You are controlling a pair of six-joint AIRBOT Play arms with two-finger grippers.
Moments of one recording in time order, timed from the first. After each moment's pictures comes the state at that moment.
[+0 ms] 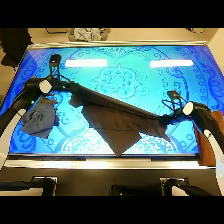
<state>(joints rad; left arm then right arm) -0.20 -1.52 1.41 1.40 -0.78 -1.57 -0.09 -1.32 0.95 -1.39 0.93 1.25</state>
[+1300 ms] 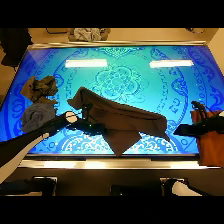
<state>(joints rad) -0.48 -1.50 0.93 0.79 -0.80 -1.50 -0.55 -1.33 0.94 -1.18 1.36 0.84</state>
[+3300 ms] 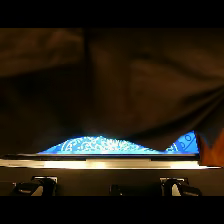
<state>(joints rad) -0.05 -0.75 1.84 0.84 -0.82 -1.36 -0.23 -0.65 1.81 -1.61 1.12 1.30</state>
